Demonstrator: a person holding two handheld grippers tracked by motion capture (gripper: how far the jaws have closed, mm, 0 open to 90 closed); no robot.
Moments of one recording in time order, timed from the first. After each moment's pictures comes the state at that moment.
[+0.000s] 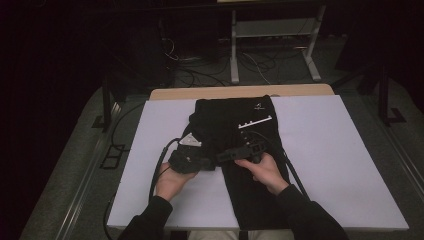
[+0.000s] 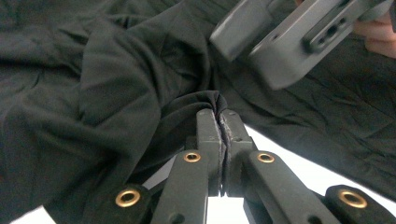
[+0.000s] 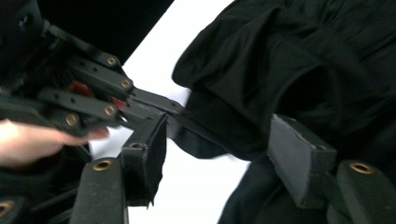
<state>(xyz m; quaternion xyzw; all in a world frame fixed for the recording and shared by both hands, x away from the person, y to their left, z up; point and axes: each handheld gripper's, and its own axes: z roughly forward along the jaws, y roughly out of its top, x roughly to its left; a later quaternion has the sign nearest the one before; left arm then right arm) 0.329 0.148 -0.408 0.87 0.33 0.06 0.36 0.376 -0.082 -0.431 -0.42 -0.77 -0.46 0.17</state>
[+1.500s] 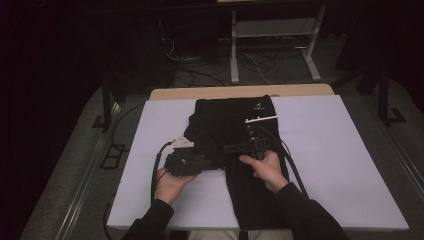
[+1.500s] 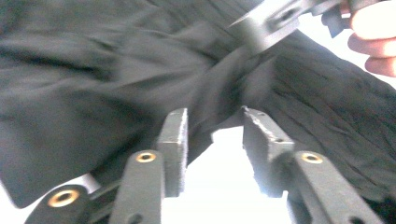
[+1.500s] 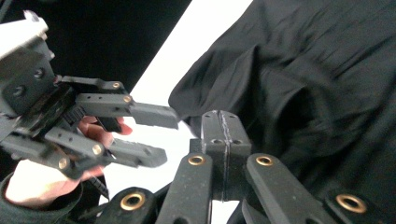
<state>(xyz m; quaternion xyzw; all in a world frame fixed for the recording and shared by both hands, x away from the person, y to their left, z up) 0.323 0.178 -0.411 0.81 0.40 0.07 0.43 0.385 -0.100 -0.424 -0.45 -0.72 -0.49 0.17</state>
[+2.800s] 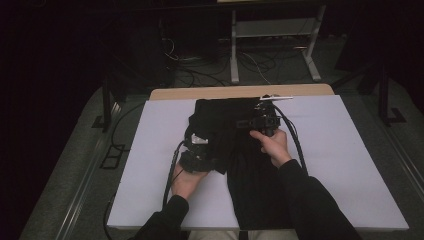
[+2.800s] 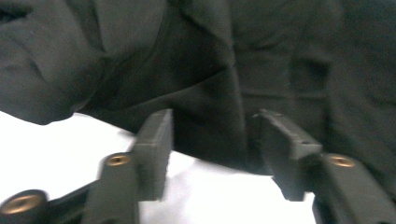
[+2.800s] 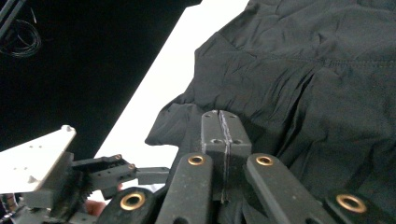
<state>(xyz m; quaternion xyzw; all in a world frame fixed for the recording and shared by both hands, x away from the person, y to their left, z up) 0.347 0.125 -0.446 0.83 0.44 0.13 0.32 0.444 -0.135 -0.413 -0.50 -0.69 -0.51 0.13</state>
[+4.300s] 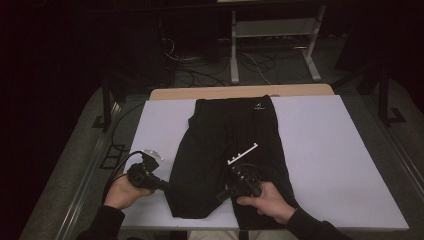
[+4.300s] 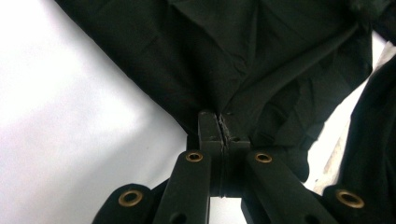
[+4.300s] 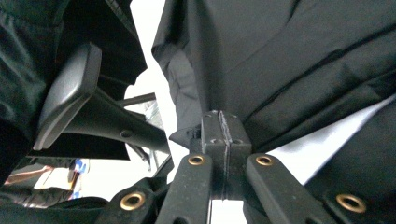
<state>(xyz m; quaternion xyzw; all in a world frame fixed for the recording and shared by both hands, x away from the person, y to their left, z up) 0.309 0.262 -0.416 0.90 0.34 -0.08 0.25 0.301 -0.059 -0.458 -0.33 -0.82 -0.37 0.28</state>
